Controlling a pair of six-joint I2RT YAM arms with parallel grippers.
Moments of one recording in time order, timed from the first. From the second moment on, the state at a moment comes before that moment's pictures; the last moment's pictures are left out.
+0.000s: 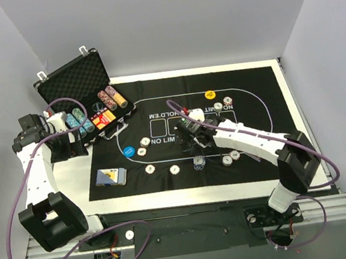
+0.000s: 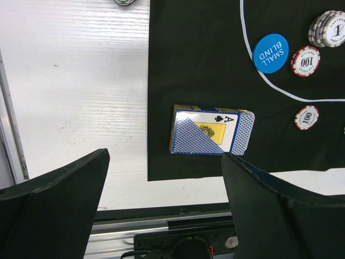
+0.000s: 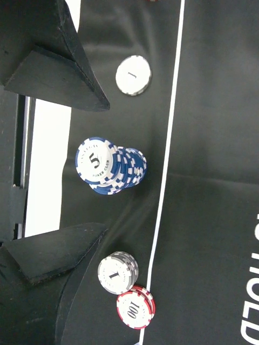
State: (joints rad) left arm 0.39 1.35 1.22 -1.01 0.30 0.24; right arm 0.84 1.60 1.22 -0.81 0.33 0.67
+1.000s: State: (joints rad) left arm 0.39 1.35 1.22 -1.01 0.30 0.24; right arm 0.84 1.67 1.10 -0.74 0.29 0.66
